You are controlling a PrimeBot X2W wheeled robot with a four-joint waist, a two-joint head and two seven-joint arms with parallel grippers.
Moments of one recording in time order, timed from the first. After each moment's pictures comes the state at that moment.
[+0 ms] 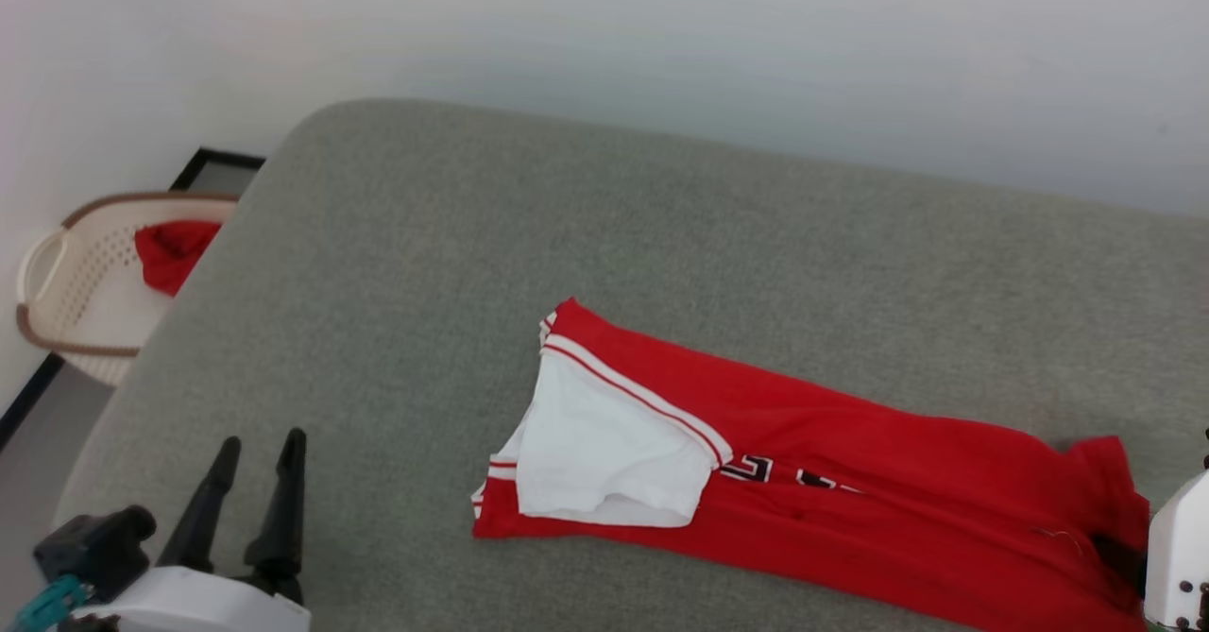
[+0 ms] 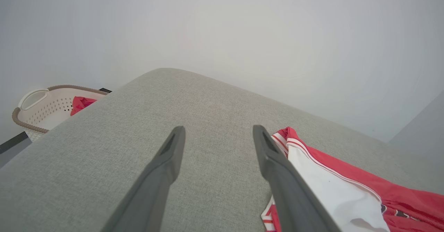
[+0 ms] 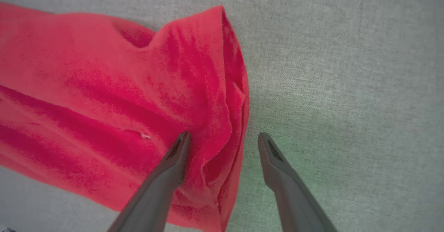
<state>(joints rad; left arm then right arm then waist) -0.02 0.48 -0.19 0.14 -0.80 -0.02 -0.26 -0.15 -0.35 -0.15 0.22 0.42 0.13 0.86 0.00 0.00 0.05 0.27</state>
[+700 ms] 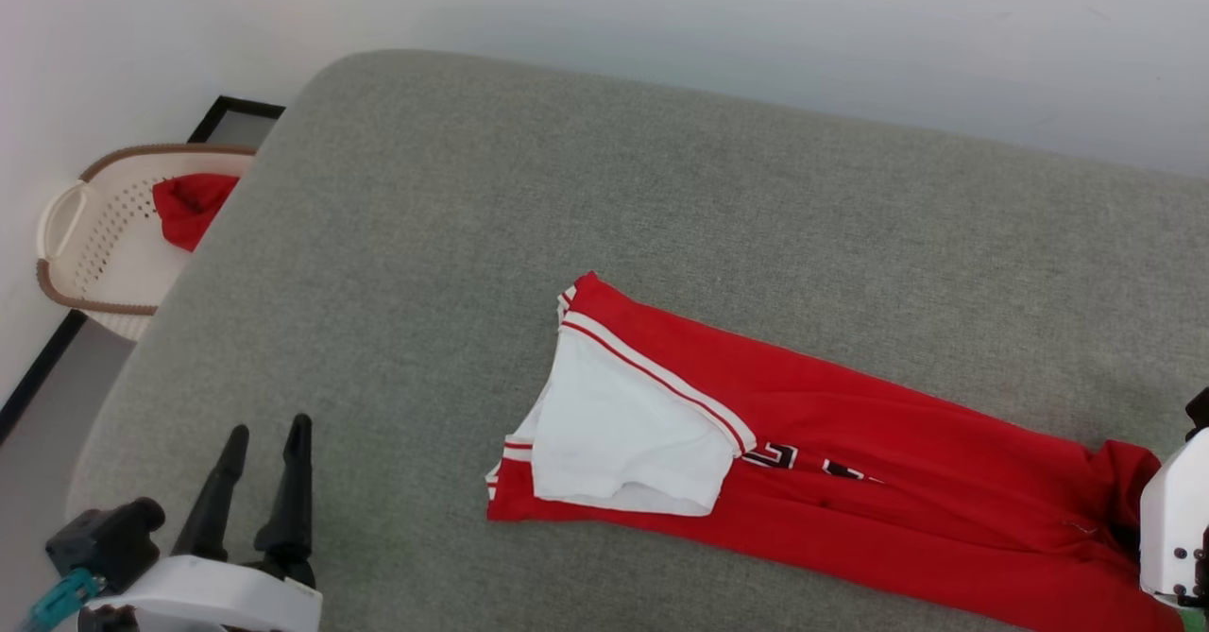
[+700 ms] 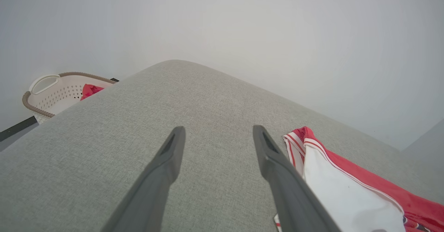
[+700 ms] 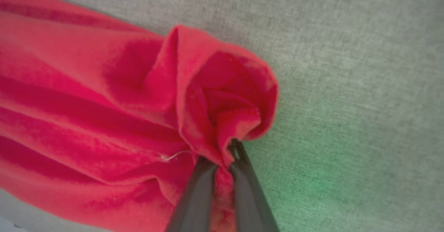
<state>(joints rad) -0.06 0.36 -0.09 0.22 -0.73 -0.11 -0.26 -0.27 -0.41 -0.05 0.40 0.49 0.13 0.92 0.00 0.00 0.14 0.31</state>
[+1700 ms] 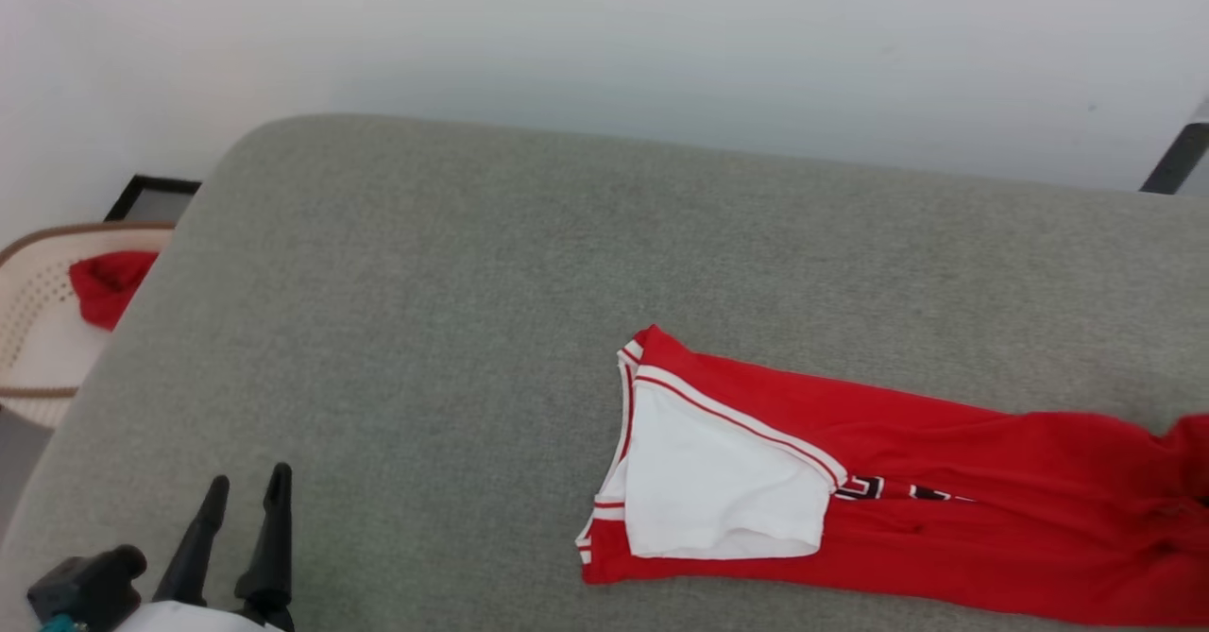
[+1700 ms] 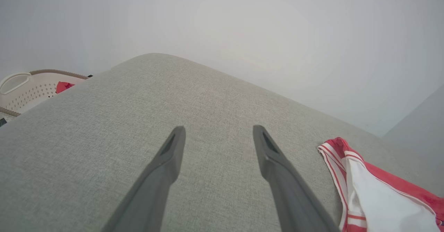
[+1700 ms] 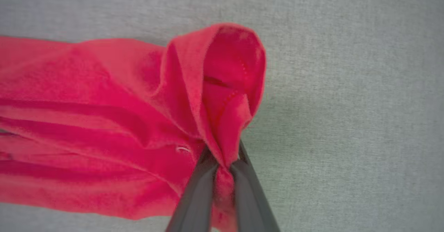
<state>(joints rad) 0.01 0.36 -0.05 0.23 -0.71 -0.12 -0.26 -0.34 -0.56 -0.02 0.51 0.50 0.13 0.84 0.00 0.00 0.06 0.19</state>
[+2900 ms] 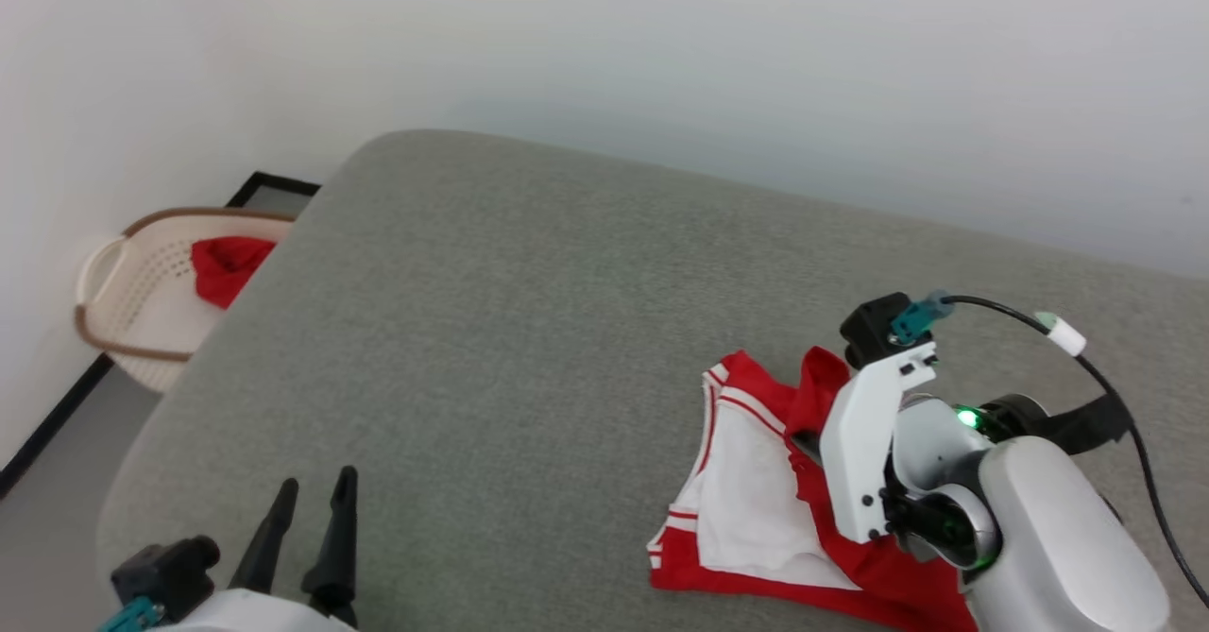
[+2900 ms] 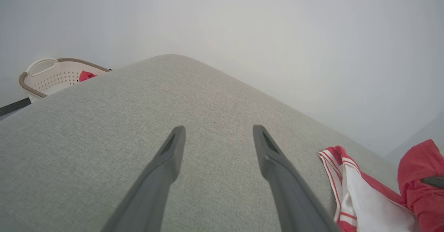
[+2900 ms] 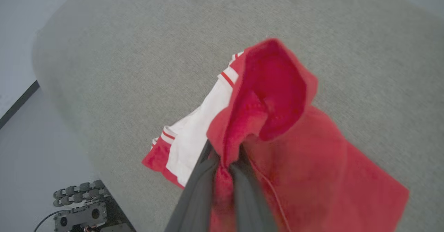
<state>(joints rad) -0.03 0.30 -0.13 0.30 -0.72 -0.11 -0.25 -0.44 -0.14 0.32 0.28 0.45 0.13 0.84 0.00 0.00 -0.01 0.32</state>
